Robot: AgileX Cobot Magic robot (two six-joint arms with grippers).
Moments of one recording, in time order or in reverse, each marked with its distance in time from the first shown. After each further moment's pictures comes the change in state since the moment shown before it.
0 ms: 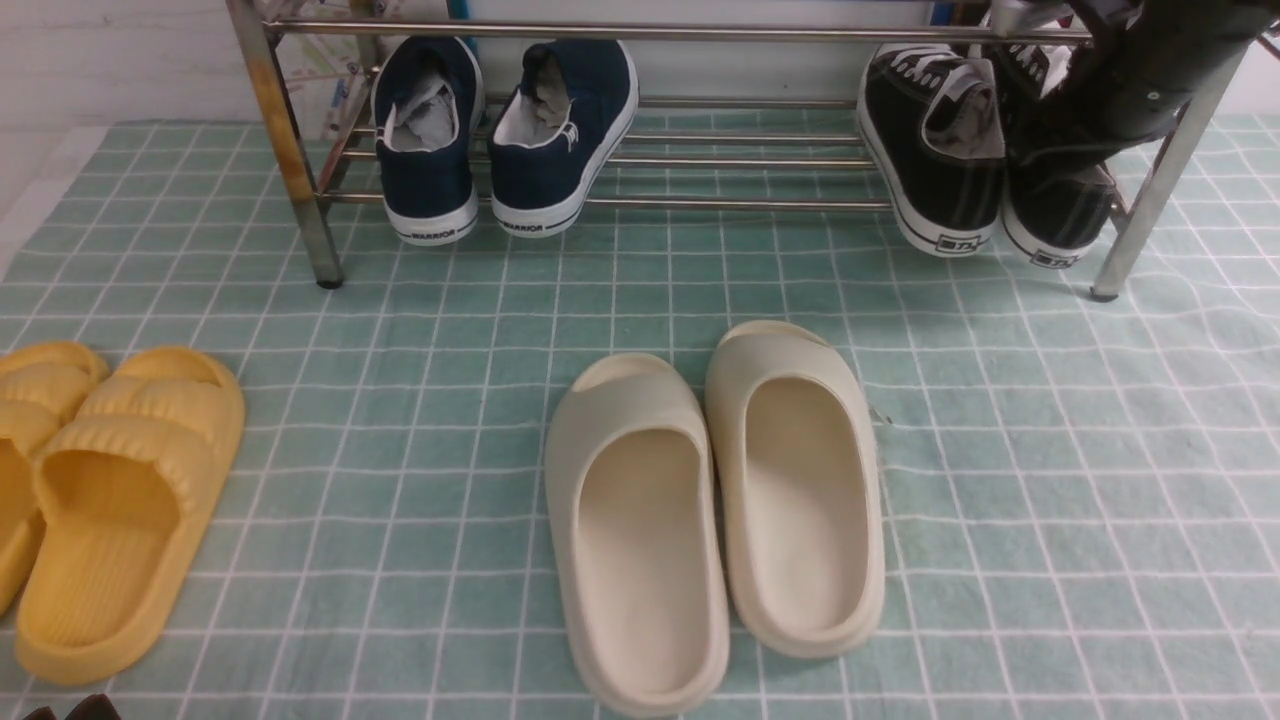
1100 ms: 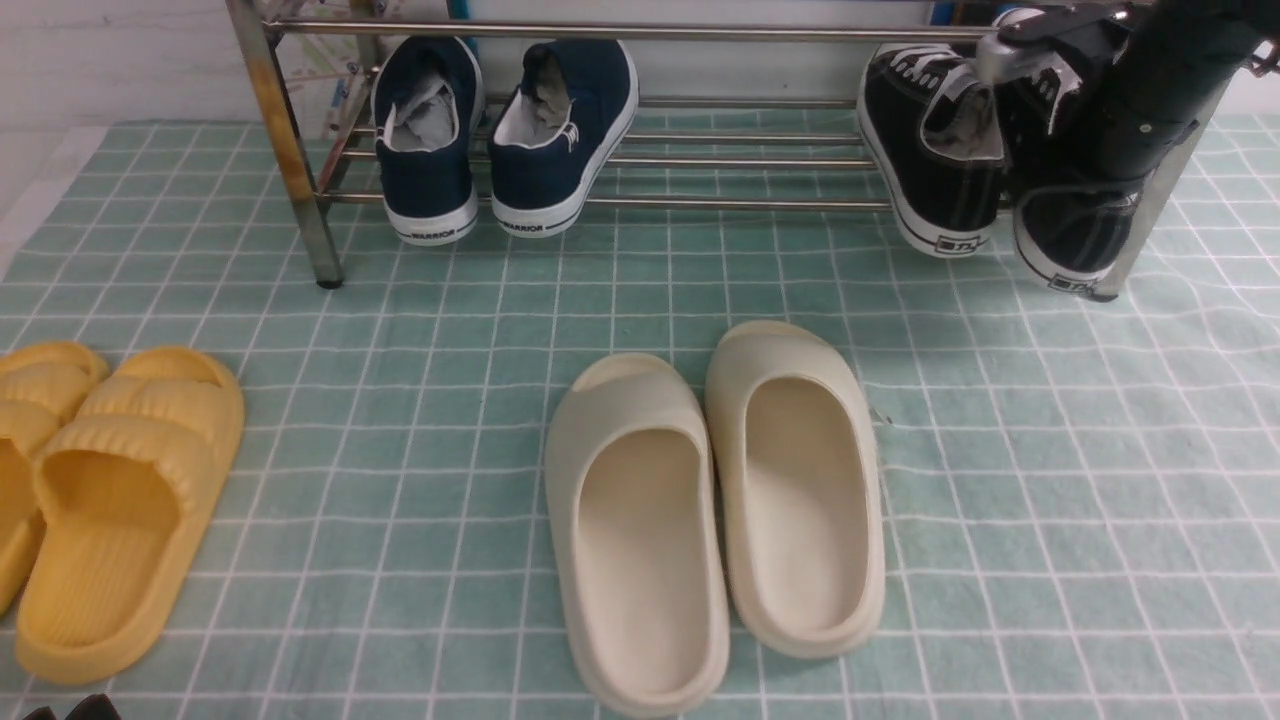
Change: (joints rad) right arm 0.007 0.035 0.007 0.037 0.119 -0.034; left arm 0.000 0.000 0.000 0.000 0.000 0.000
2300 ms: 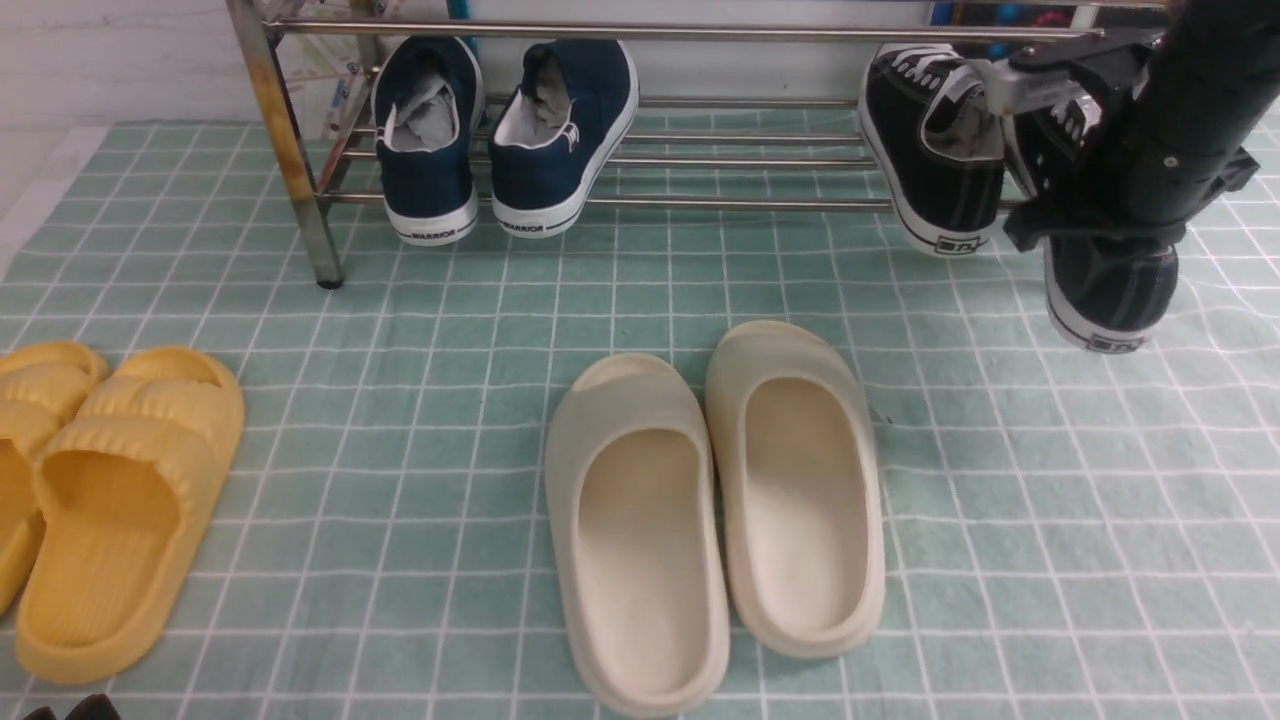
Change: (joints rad) right arm 0.108 -0.279 0.348 -0.122 0.014 0.277; left arm 0.000 0.000 0.000 0.000 0.000 0.000
